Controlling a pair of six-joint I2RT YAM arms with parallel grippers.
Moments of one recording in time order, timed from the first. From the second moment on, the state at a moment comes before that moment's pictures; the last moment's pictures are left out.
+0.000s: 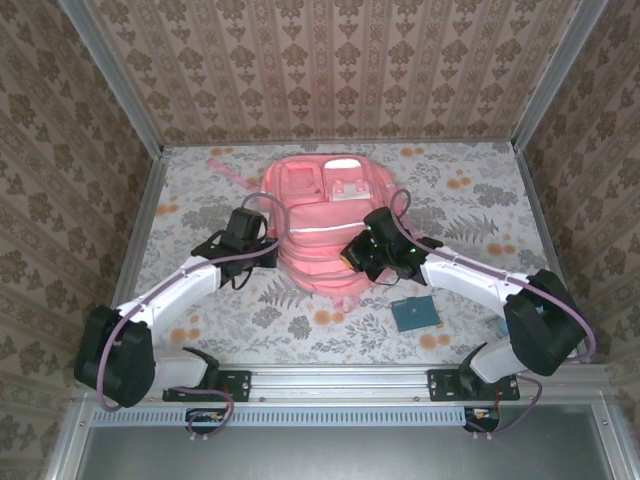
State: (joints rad) left arm -0.48 1.27 0.78 -0.40 0.00 -0.33; right arm 0.63 1.48 0.90 -0.20 -0.22 1.45
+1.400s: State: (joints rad) left arm -0.31 1.07 0.88 -0.66 0.12 -0.45; right arm -0.24 1.22 0.90 -0.92 0.33 0.72
